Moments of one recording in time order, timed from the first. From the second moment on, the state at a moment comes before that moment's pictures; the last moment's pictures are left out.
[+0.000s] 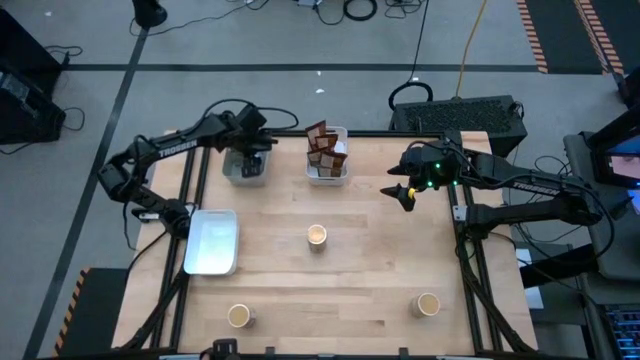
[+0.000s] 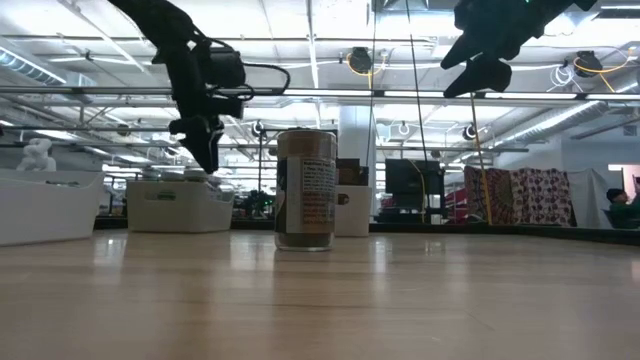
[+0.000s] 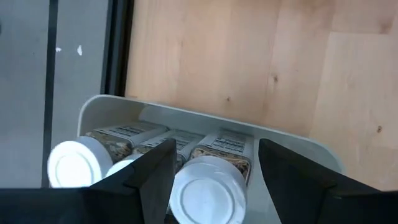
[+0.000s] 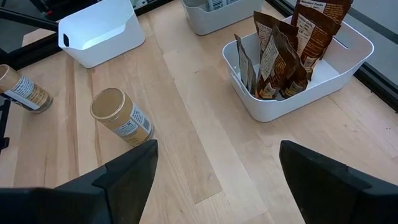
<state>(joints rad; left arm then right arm) 0.73 1.46 1.07 -0.78 -0.02 0.64 -0.27 0.93 0.89 -0.58 -0.05 0.27</state>
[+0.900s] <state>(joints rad) 0.16 1.47 1.40 -0.80 0.26 0.35 -0.27 0.93 0.89 -0.58 -0.06 0.23</state>
